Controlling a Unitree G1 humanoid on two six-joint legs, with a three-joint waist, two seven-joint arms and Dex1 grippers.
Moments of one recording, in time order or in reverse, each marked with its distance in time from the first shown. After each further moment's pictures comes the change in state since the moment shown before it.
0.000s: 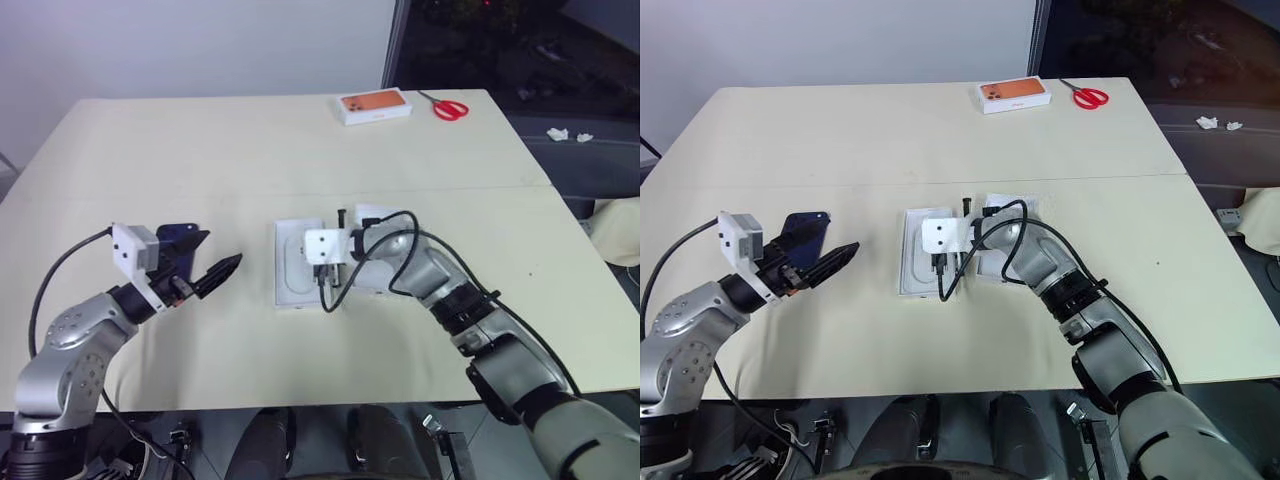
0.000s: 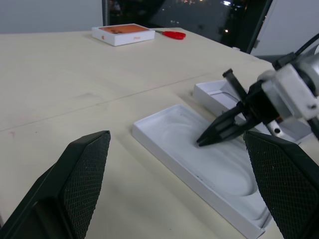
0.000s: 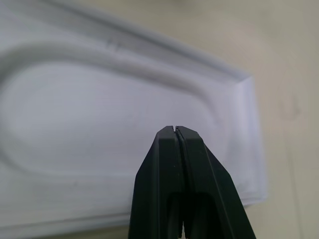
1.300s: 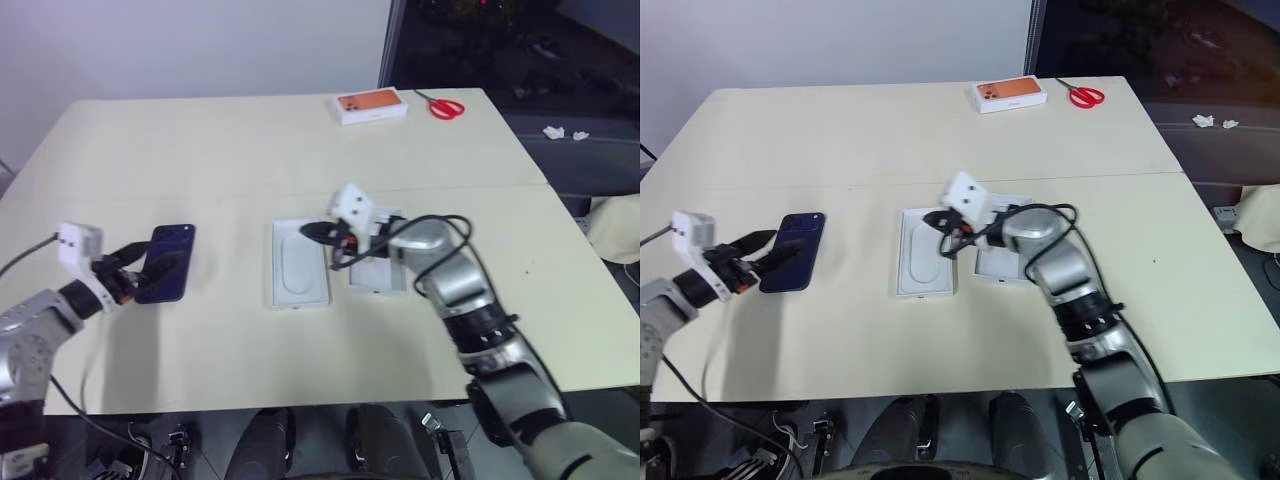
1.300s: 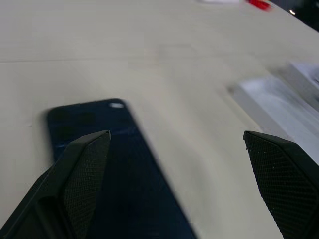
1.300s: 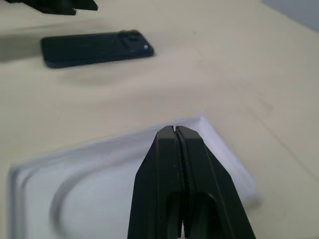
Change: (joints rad) left arm -0.133 0.186 0.182 0.452 -0.013 0.193 -0.072; right arm 0.086 0.169 -0.182 -0.244 0.392 0.374 -0.070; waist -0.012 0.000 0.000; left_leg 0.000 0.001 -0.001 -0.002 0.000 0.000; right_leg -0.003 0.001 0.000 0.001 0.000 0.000
